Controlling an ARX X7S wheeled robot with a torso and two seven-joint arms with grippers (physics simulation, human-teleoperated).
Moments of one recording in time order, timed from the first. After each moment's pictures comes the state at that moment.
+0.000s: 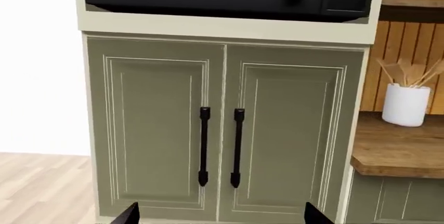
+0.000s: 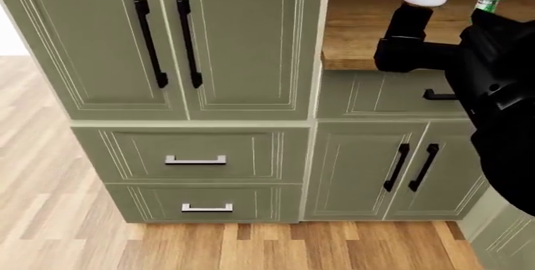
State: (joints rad) left arm -0.24 -1.04 -1.21 0.85 -2.58 -1.16 -1.23; right arm 1.22 0.88 -0.55 -0.53 1.66 0.64 1.15
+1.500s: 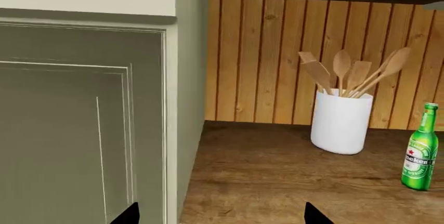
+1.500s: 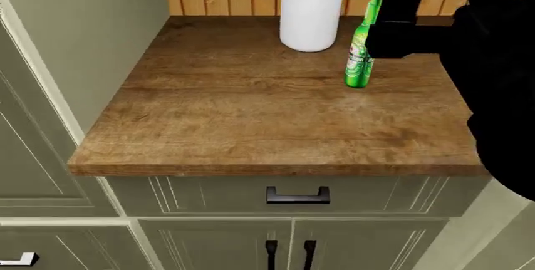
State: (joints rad) left arm -0.21 -1.02 -1.22 0.85 -2.55 -1.17 -1.20; right arm 1.33 0.83 -0.59 -0.49 1.67 0.71 1.17
